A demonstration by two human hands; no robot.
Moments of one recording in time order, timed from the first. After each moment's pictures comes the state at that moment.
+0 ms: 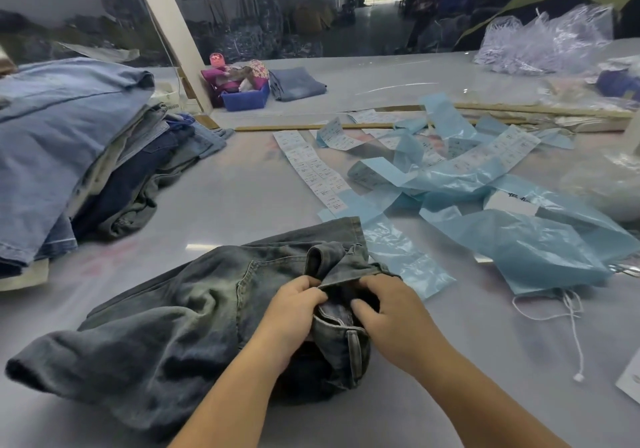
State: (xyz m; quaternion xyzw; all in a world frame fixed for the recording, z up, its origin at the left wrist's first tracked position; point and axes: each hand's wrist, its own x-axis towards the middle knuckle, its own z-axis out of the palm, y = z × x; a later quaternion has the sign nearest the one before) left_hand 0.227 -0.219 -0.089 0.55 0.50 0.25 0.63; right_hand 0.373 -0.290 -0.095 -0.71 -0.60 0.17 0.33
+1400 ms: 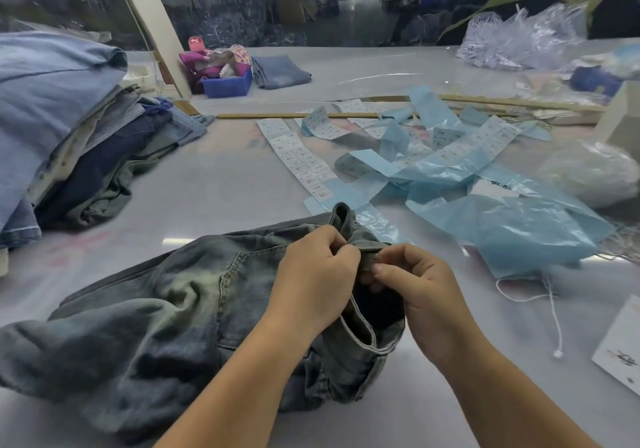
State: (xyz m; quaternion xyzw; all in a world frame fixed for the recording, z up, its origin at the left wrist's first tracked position) left_hand 0.257 -0.244 -0.040 0.74 0.45 0.31 0.39; right_hand 0.380 -0.318 -0.066 -0.52 -0.35 0.41 0.66
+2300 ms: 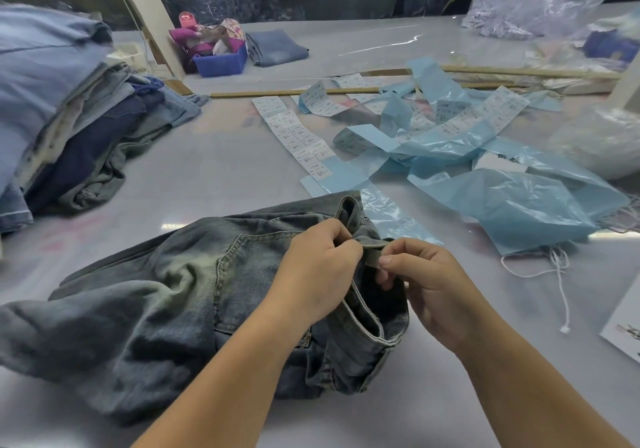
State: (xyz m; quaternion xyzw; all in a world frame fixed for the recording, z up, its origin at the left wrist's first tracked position) left_hand 0.257 -0.244 -0.057 0.75 0.44 0.25 0.43; right_hand 0.397 -0.324 -0.082 -0.52 -0.35 0.49 0.60
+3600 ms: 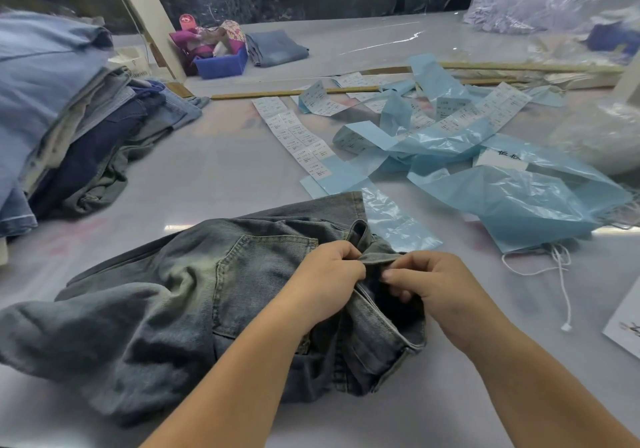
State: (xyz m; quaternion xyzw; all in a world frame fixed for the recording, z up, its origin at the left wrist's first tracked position) left_hand 0.269 -0.239 -0.076 0.72 0.46 0.13 0.50; right_hand 0.407 -0.327 -0.092 -0.67 -0.32 0.43 0.52
